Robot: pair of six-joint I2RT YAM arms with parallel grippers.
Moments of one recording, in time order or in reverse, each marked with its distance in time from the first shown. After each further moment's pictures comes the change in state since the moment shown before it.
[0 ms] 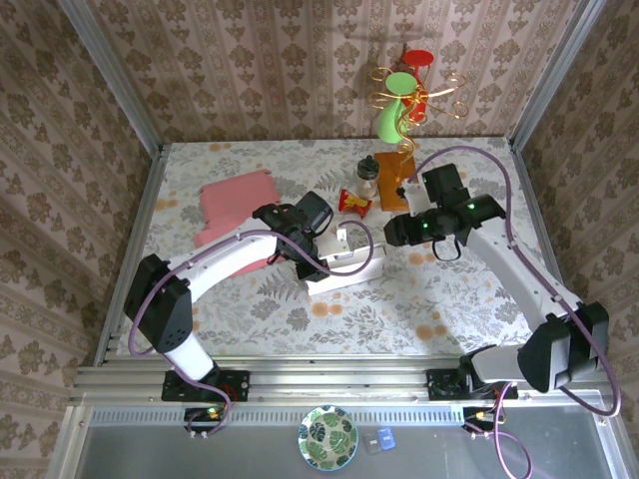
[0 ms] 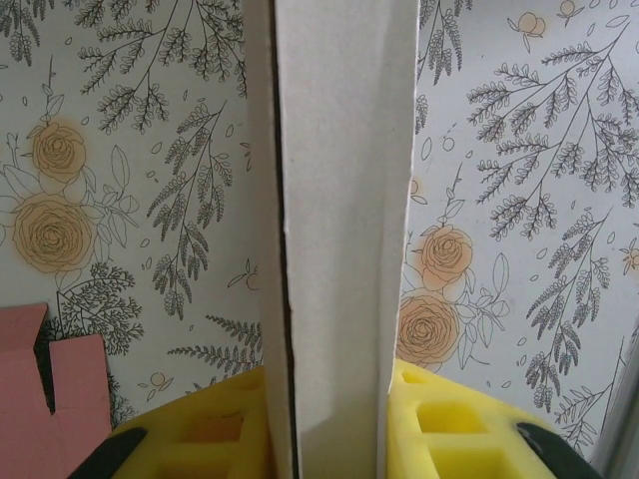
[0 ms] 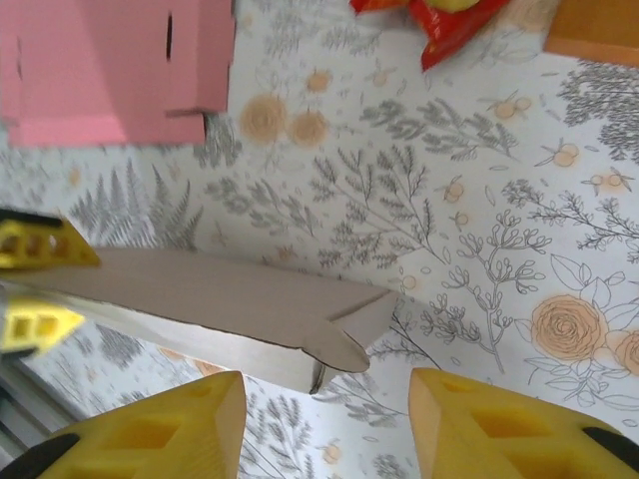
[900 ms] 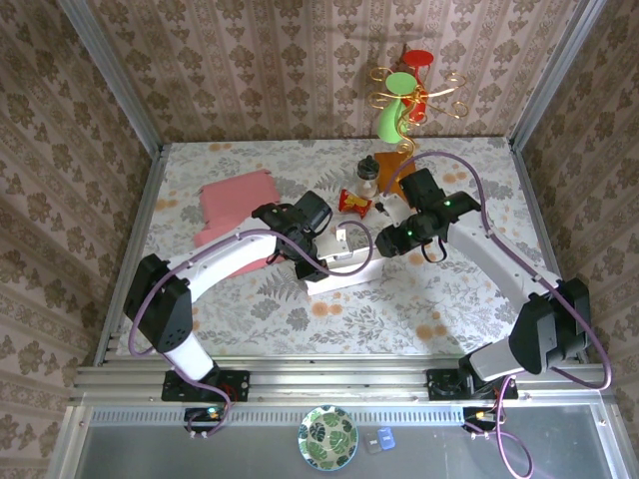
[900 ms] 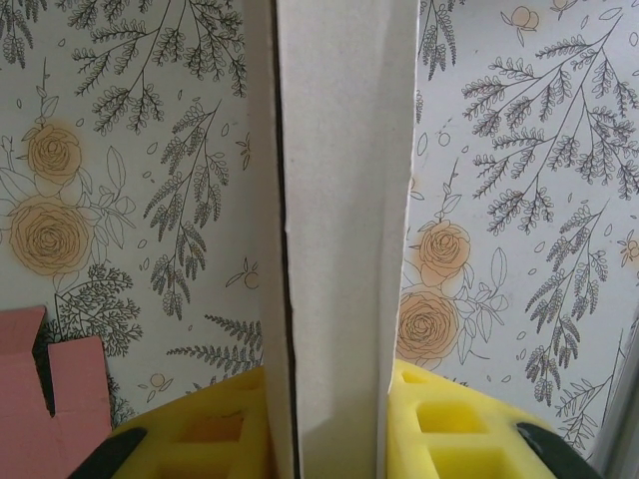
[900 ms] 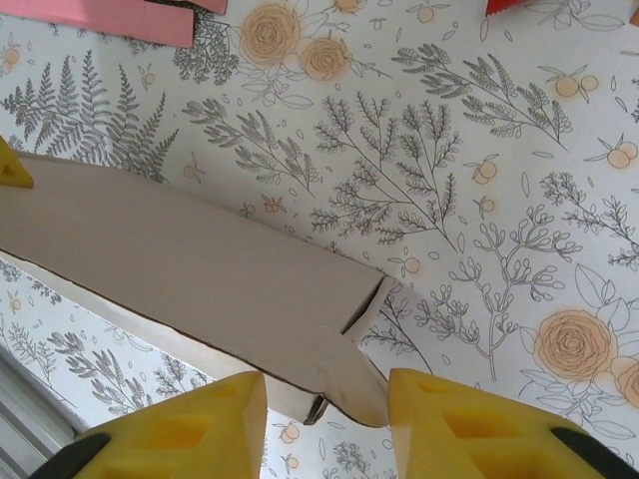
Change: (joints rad) left arm 0.008 0.000 0.000 -0.004 0.010 0.019; right arm 0.076 0.099 0.020 -0.040 0.066 -0.139
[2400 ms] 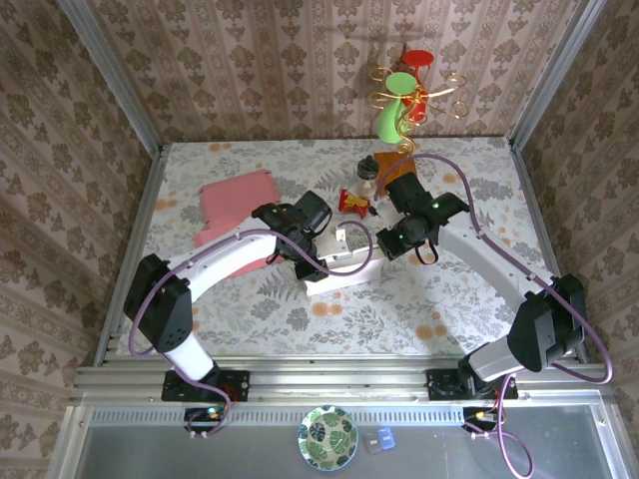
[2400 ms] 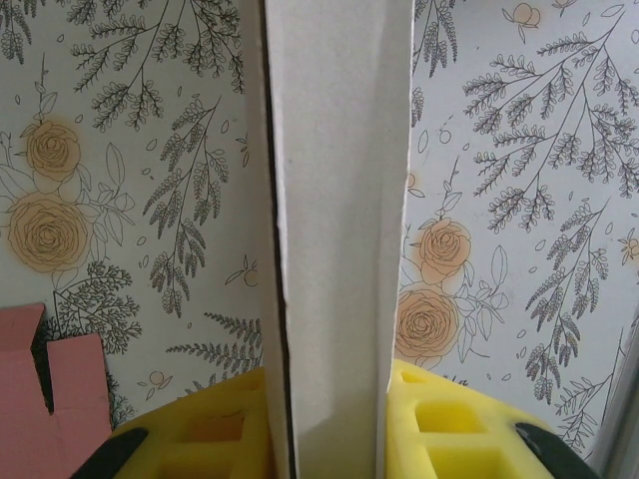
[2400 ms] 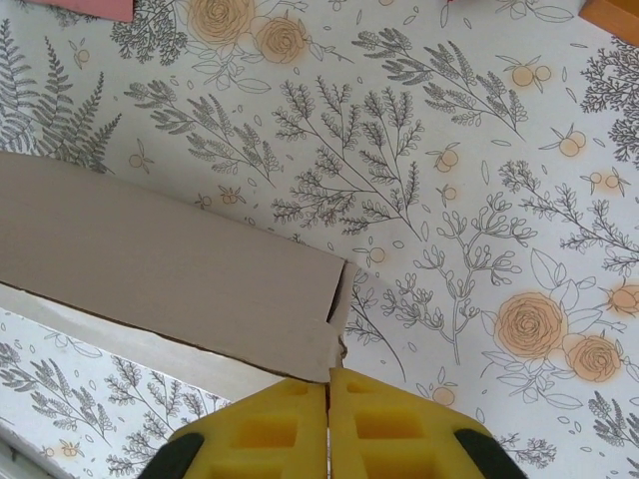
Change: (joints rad) left arm 0.000 0.000 0.000 -0.003 0.000 -0.001; right arm 0.081 0.019 0.019 -0.013 0.176 0.048
